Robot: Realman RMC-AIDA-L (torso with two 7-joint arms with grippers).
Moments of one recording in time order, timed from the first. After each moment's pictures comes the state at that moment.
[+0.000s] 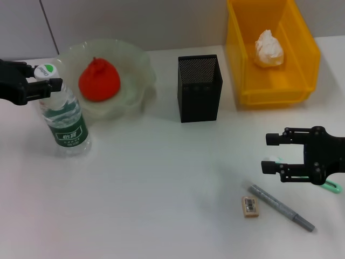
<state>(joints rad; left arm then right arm) -0.52 -2.02 0.79 1.17 2.13 1.48 -1.84 0.39 1.99 -0.63 -0.70 -2.01 -1.74 1.26</state>
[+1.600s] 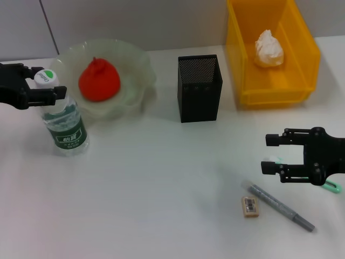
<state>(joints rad) -0.52 -2.03 0.79 1.15 2.16 1.45 -1.81 0.39 2.00 -0.63 -0.70 -2.01 -1.74 1.26</state>
